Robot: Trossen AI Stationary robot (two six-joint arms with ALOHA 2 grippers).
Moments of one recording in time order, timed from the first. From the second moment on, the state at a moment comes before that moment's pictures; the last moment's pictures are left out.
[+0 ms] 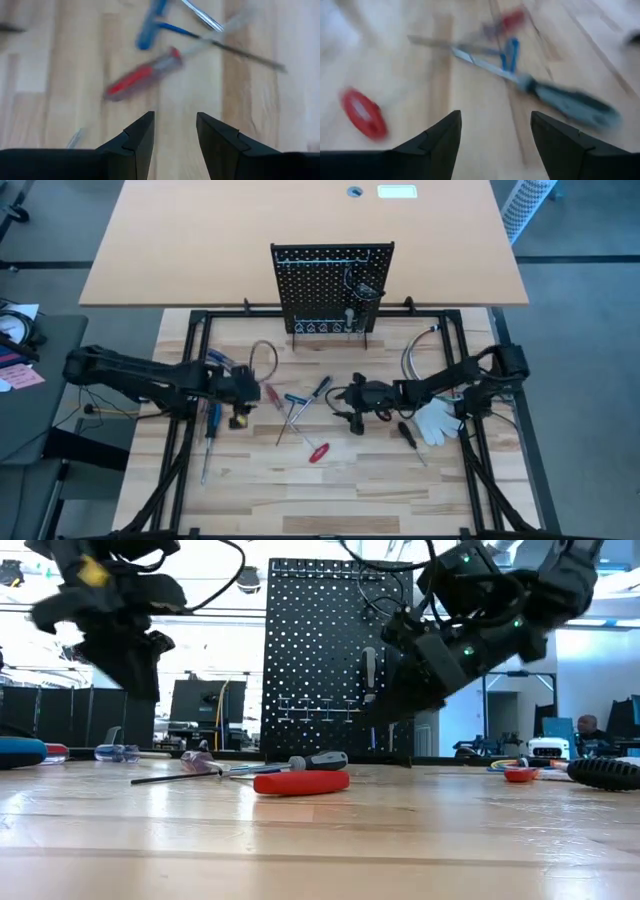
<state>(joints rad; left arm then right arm) -0.06 1.05 0.67 -0.67 -0.17 -0.02 0.05 1.71 0.63 0.56 0.09 0.08</state>
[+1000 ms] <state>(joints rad) -0.11 1.46 0.71 -0.34 -0.36 0.23 0.14 1.83 0.80 0.53 0.05 0.00</state>
